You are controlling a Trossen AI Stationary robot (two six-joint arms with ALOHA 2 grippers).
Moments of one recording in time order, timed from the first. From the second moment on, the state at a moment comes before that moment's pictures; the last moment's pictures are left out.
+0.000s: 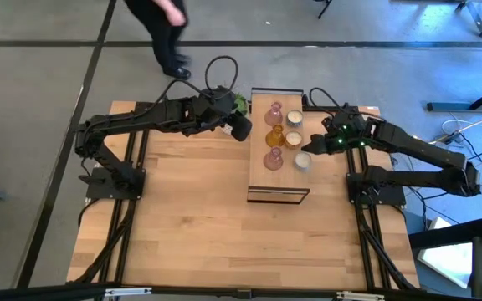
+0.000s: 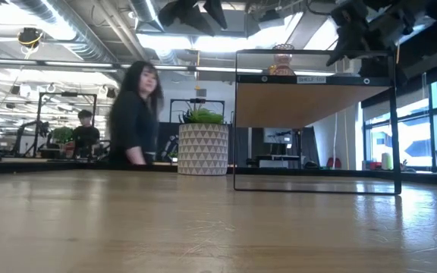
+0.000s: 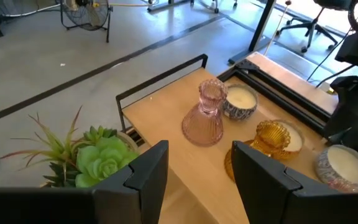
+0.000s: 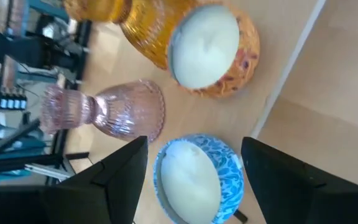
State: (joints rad) left arm 0.19 1.57 1.64 -0.65 -0.51 -0.45; right arm -0.42 0.85 0.80 -0.72 -0.23 0.93
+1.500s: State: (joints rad) left arm 0.19 1.58 1.64 -0.68 -0.52 -0.44; right arm -0.40 0.91 0.97 -1.14 -0.20 0.85
